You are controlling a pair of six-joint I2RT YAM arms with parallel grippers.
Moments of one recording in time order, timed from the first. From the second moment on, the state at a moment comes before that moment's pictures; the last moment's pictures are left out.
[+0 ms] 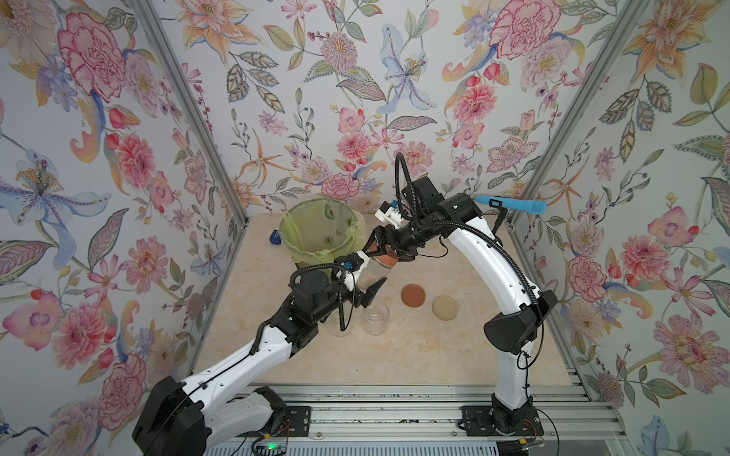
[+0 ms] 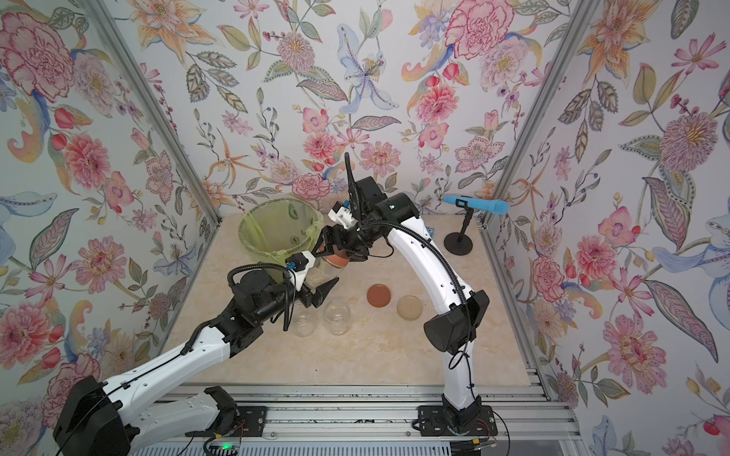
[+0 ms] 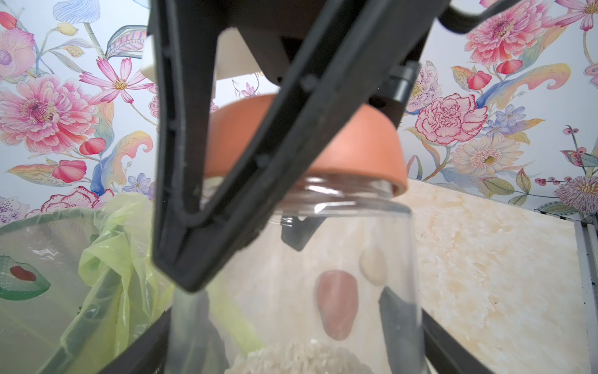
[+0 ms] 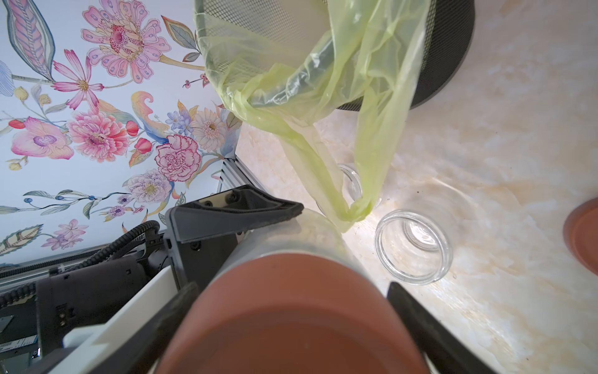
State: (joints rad) left arm -0.66 1.12 0.72 0.33 0.15 0.12; right arm 0.63 2.01 2.38 -1.37 -0.68 0.41
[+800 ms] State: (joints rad) left arm -0.61 1.10 0.72 0.32 0.09 0.07; right arm 0.63 2.01 2.46 -1.38 -0.71 0.40
